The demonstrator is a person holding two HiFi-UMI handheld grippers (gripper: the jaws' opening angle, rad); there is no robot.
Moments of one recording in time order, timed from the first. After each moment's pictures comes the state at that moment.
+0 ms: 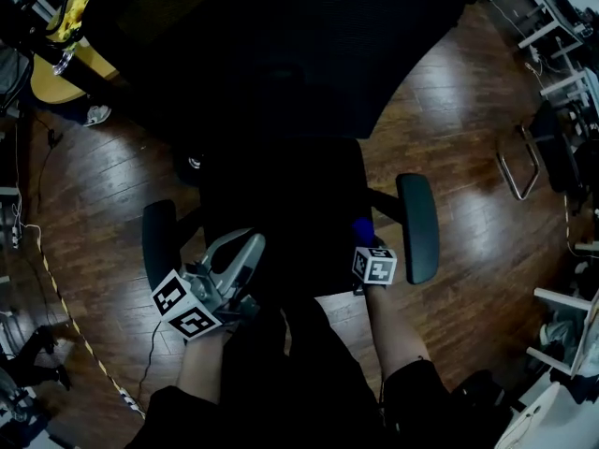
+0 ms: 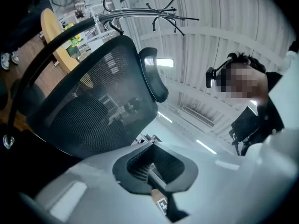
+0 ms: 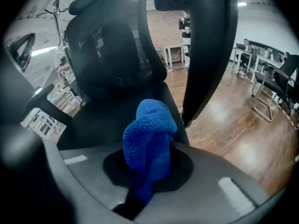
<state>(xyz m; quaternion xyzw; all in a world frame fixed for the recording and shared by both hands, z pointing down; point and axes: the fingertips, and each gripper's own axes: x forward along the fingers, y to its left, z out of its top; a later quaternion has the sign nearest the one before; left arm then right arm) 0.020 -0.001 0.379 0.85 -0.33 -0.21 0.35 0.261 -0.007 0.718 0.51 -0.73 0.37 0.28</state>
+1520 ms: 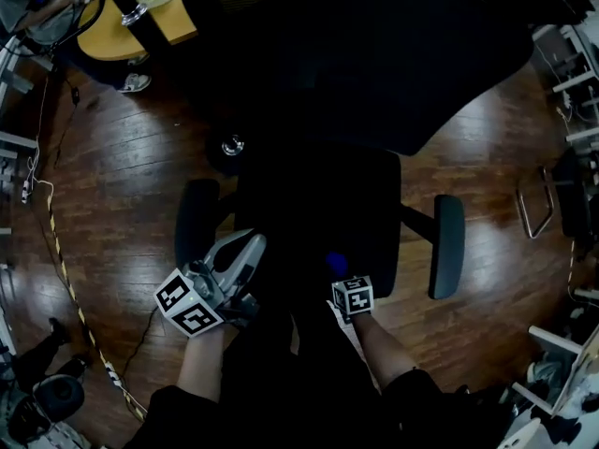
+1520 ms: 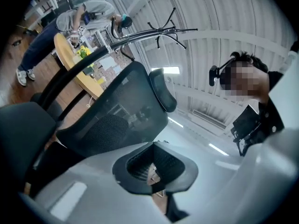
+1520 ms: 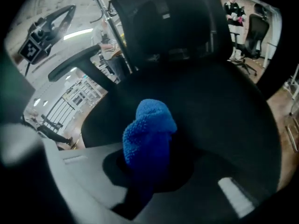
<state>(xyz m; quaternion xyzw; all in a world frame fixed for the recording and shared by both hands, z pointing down) -0.077 0.037 0.397 0.82 -0.40 -0.22 0.34 0.108 0.105 0.748 0.33 -0.80 0.35 0.36</state>
